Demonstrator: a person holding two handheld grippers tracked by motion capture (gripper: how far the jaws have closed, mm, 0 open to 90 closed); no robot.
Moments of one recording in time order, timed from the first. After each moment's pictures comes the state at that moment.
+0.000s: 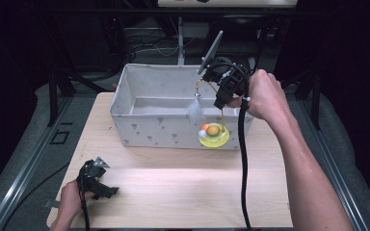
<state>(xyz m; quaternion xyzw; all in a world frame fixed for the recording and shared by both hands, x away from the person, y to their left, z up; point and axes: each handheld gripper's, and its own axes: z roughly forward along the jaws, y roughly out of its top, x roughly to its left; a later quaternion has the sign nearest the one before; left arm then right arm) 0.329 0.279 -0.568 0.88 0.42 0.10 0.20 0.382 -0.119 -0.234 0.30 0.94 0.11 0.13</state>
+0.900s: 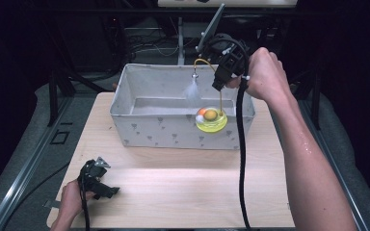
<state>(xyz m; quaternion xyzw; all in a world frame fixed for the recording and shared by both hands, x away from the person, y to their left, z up) 0.330 0.276 -0.569 0.88 0.41 0.10 0.20 0.399 -0.116 -0.198 0.32 0.93 0.12 0.15</state>
